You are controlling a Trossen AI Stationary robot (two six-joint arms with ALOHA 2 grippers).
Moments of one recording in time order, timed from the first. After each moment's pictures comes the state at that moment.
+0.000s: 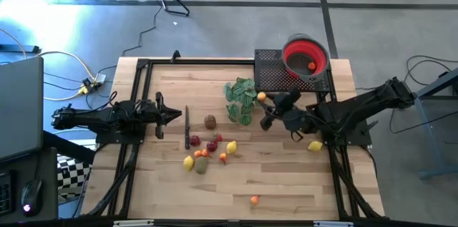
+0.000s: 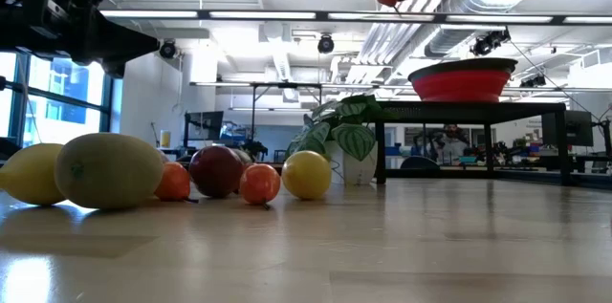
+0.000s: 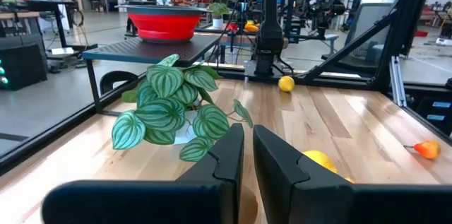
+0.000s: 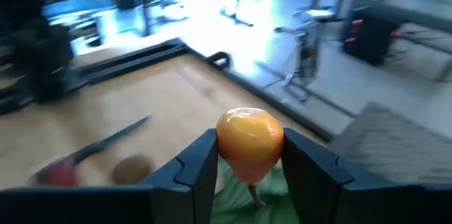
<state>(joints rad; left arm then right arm) -0.03 0.01 0.02 0.01 -0.18 -0.03 0.25 1.22 0.95 -0.25 0.97 0.44</state>
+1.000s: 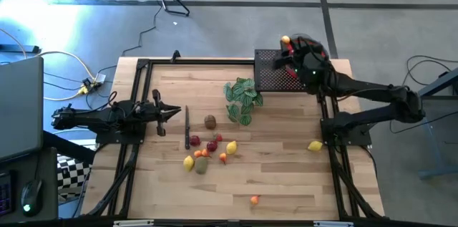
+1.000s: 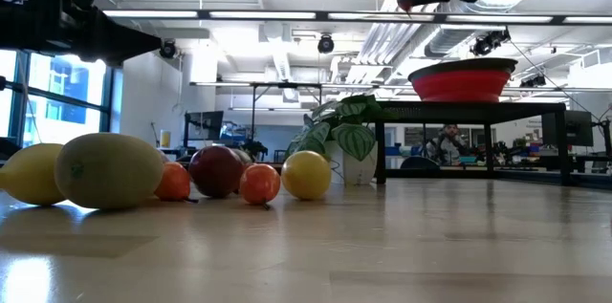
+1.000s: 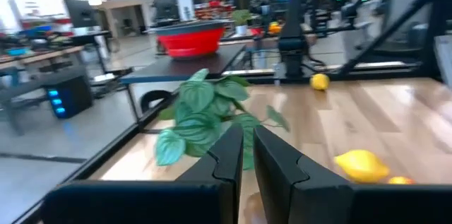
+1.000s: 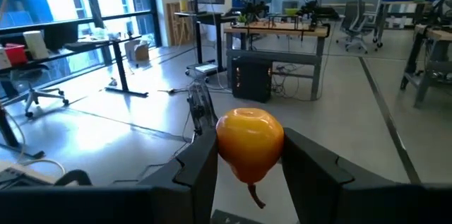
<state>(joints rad) -0.03 0.01 0.03 0.05 -0.28 0.13 -0.33 1.10 0.95 0.07 0.87 0.14</state>
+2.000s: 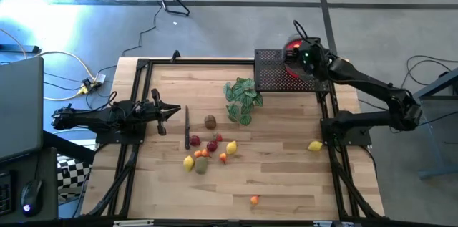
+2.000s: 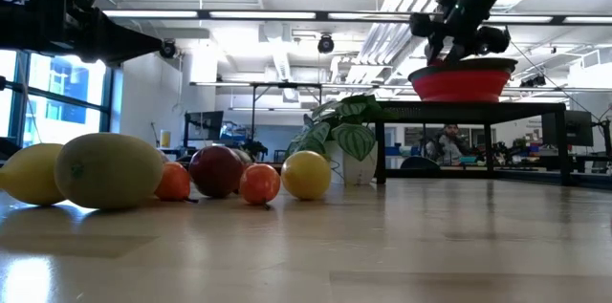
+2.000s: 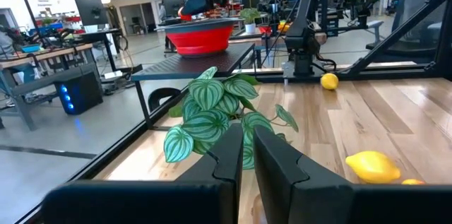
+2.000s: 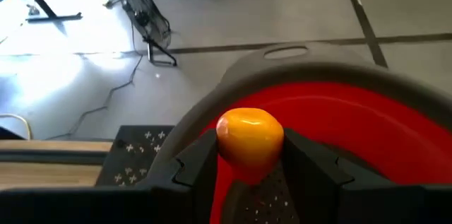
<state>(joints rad) -0.03 0.01 0.04 0.05 -0.31 0.13 -0.69 1.13 0.95 -0.44 0.57 0.61</state>
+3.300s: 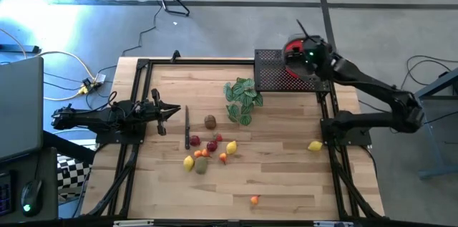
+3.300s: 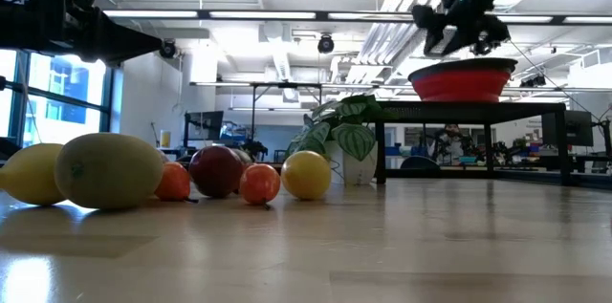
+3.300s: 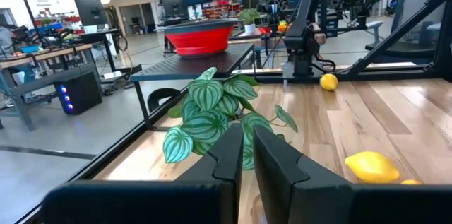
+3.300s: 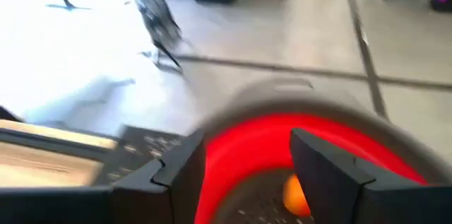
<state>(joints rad) -0.03 0.01 0.04 0.05 -0.31 0.13 -0.66 1.07 0.95 -0.38 0.56 0.39</state>
